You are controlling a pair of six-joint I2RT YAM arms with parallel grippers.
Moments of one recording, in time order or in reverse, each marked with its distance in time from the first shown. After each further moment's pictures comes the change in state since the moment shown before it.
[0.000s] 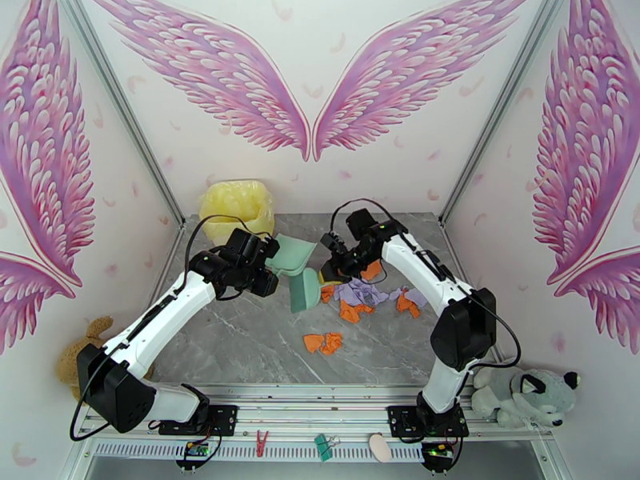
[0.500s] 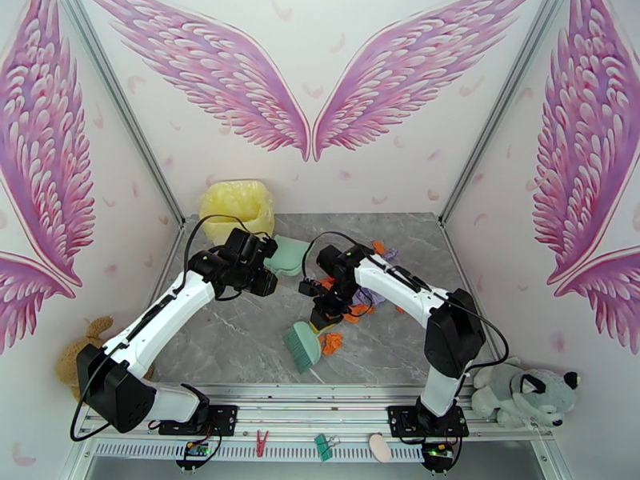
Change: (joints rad) left arm 0.013 0.000 0.001 -0.021 0.007 -0.019; right arm 0.203 0.002 -0.175 -0.117 0.120 -0.137
